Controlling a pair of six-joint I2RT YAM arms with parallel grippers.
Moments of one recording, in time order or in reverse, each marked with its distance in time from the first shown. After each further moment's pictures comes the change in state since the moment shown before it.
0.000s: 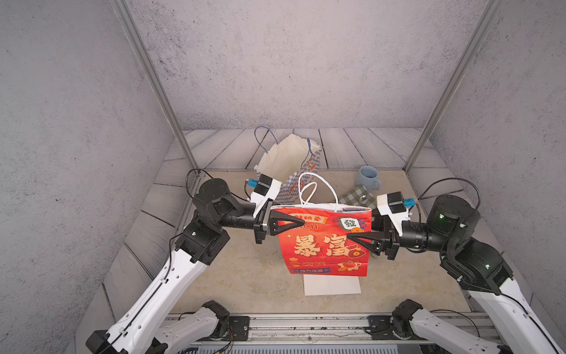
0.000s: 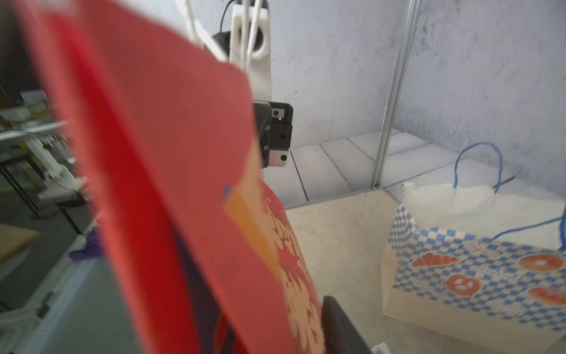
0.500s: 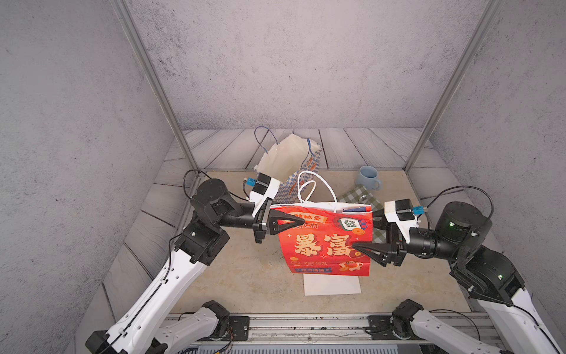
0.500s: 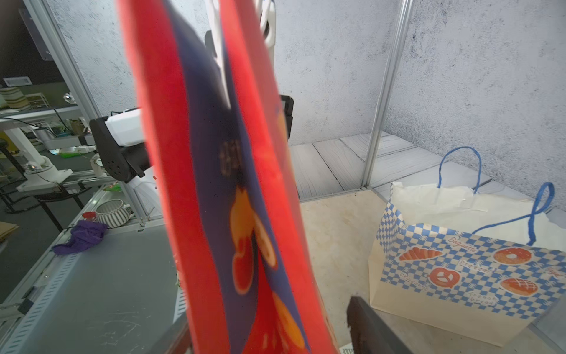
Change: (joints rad) left arm 0.000 -0.002 0.000 0.038 -0.002 -0.030; right arm 0.000 -0.053 0.000 -0.083 0.060 -0.068
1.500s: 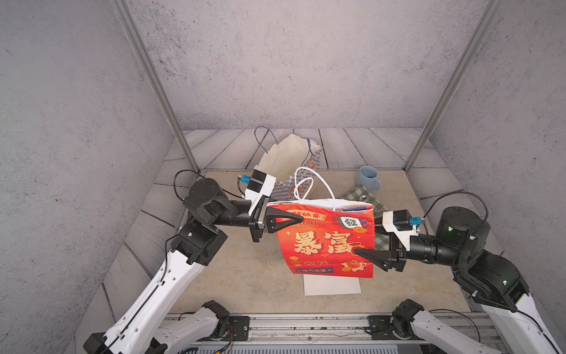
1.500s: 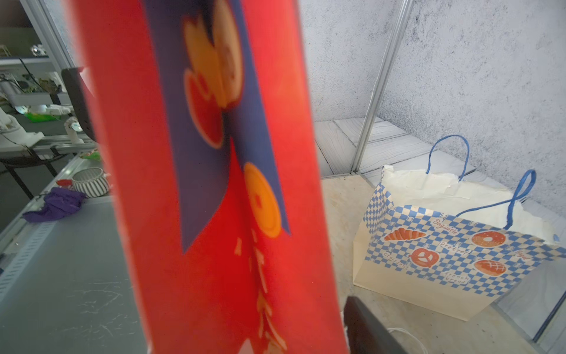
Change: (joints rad) left arm -0.001 -0.004 0.034 0.044 0.004 -0.041; right arm 0.000 -0.015 -0.014 -0.087 0.030 -0.114
